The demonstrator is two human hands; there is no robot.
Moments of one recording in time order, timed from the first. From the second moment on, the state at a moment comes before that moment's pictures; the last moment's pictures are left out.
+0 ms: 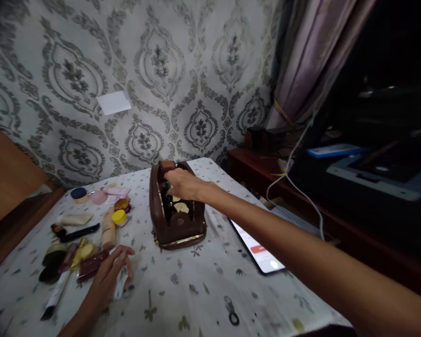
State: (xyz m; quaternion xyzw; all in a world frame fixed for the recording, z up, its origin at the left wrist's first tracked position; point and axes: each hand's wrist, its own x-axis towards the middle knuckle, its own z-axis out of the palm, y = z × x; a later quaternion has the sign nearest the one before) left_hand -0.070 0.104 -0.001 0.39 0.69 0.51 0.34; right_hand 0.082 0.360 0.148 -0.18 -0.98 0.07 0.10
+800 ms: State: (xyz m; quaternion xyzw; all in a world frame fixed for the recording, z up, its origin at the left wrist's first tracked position) left_hand -0.197 0.039 0.068 0.41 0.85 0.31 -0.07; right_hand 0.005 0.196 0.003 -0.11 -0.86 0.45 0.21
